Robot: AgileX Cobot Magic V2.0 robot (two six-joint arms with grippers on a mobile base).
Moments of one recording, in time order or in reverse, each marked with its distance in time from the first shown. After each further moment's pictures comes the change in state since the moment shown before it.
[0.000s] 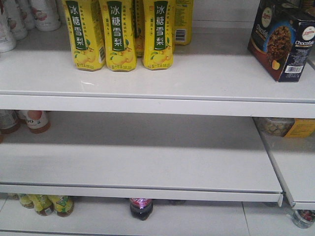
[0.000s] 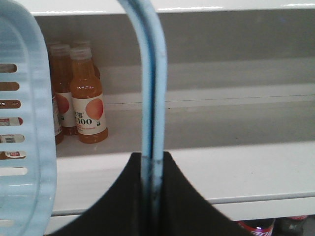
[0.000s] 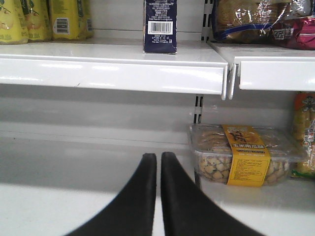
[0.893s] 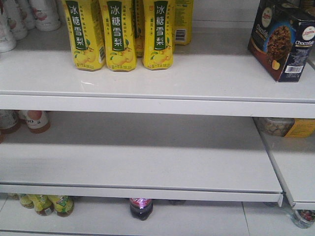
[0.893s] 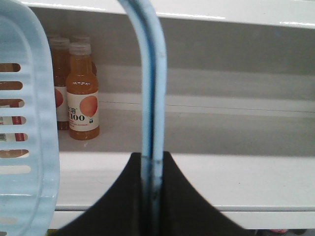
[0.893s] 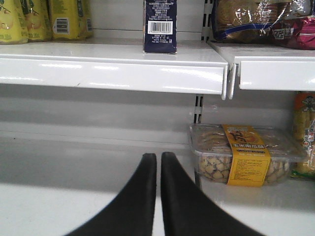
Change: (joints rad) left arm 0.000 0.000 0.000 0.000 -0.006 -0.099; right arm 0.000 0.000 0.000 0.000 0.000 0.000
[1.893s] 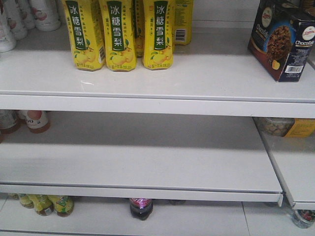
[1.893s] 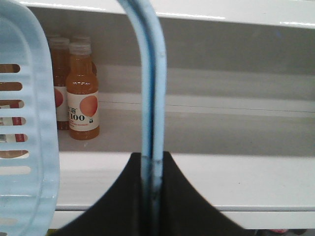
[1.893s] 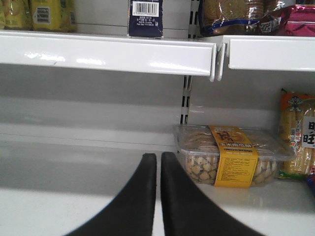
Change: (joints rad) left arm 0.000 0.000 0.000 0.000 0.000 0.000; right arm -0.032 -0.001 0.164 -0.024 -0.214 -0.010
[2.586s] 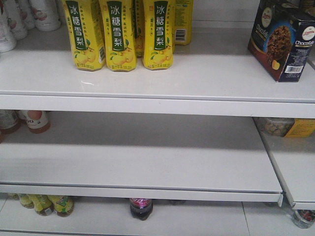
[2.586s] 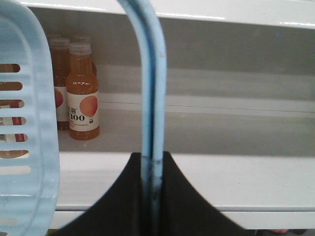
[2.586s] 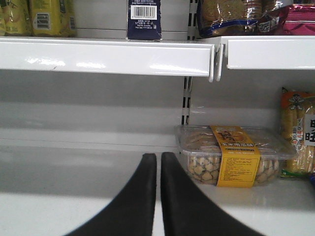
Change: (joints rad) left arm 0.000 0.000 0.000 0.000 -0.001 0.000; right arm 0.000 -0.003 0.002 -0.026 -0.004 0.051
